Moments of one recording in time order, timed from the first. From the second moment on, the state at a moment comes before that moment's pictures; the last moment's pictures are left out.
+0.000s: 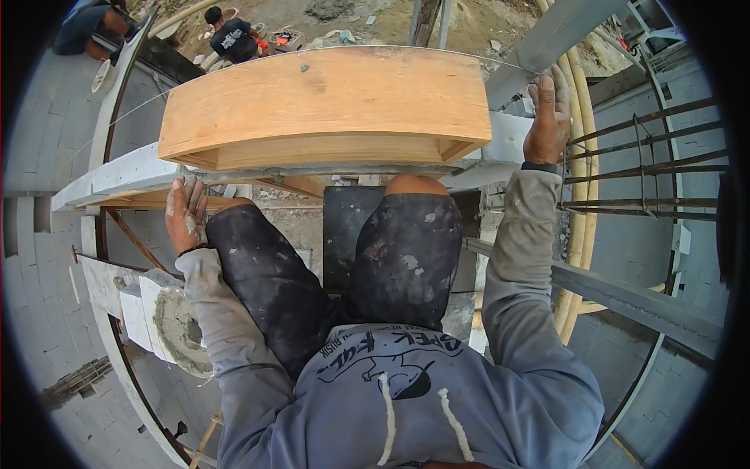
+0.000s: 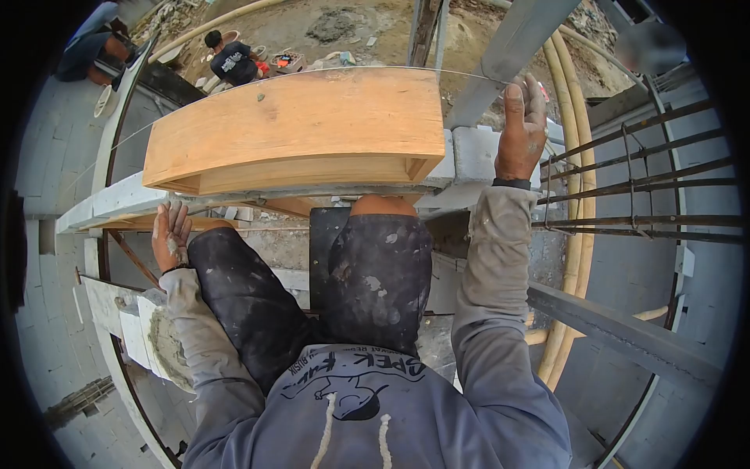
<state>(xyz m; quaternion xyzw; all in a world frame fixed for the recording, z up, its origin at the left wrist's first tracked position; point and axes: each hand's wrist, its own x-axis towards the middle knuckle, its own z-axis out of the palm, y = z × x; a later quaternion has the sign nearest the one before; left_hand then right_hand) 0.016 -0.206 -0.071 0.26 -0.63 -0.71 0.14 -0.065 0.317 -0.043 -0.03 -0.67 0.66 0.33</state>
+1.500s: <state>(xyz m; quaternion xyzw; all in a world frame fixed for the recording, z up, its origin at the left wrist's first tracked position) 0.429 -0.244 0.187 0.75 -0.52 -0.39 -0.10 -0.038 -0.055 0.245 0.15 -0.86 0.23 -0.43</state>
